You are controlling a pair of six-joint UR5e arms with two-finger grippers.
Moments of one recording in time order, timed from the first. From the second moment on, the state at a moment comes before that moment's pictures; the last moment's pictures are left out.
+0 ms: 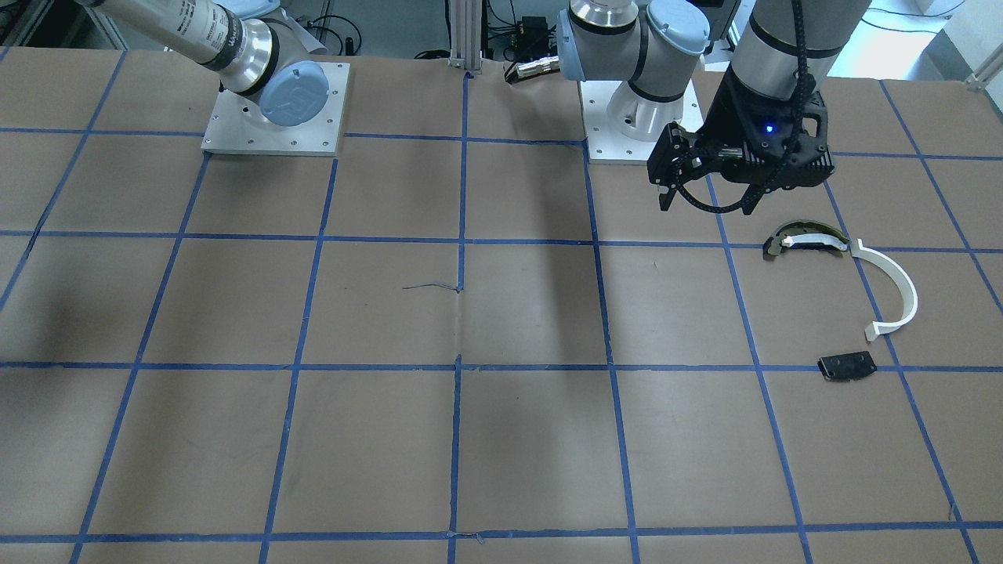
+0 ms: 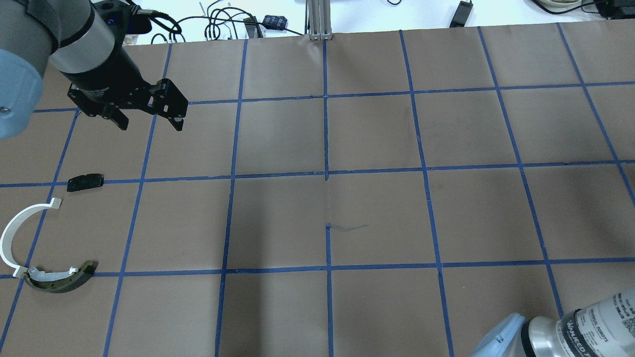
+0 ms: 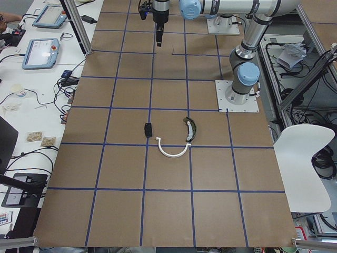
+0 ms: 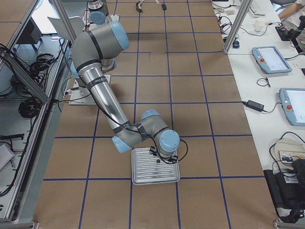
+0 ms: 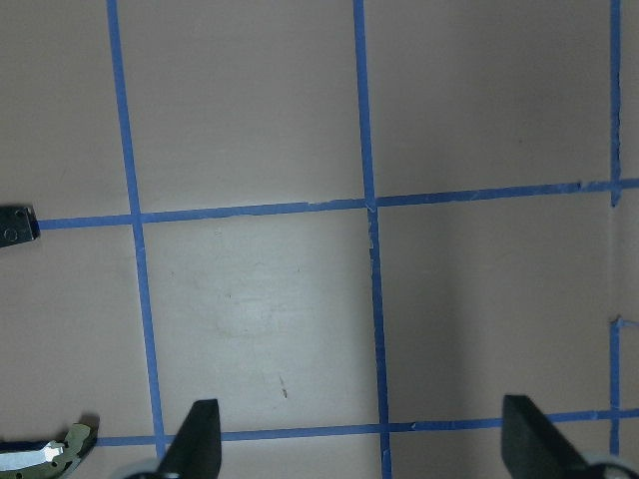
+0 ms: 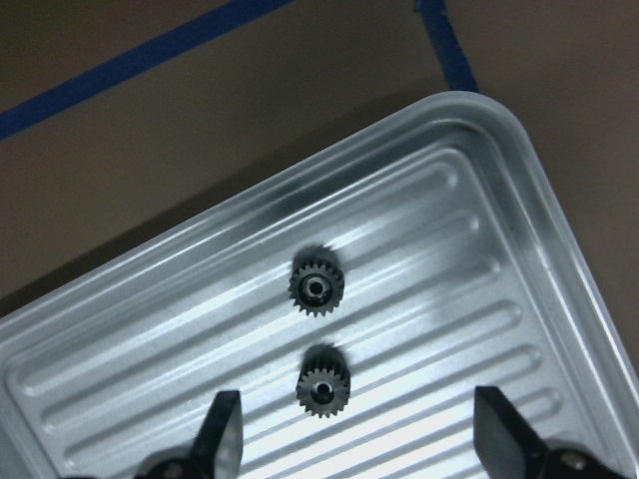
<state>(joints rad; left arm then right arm) -1.52 -1.53 -1.62 -1.52 1.59 0.11 0.57 -0.94 1.43 -2.01 -1.58 -2.18</state>
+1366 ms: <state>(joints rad) -1.52 -1.53 -1.62 -1.52 1.59 0.10 0.56 -0.90 1.46 -2.05 -1.58 -2.19</state>
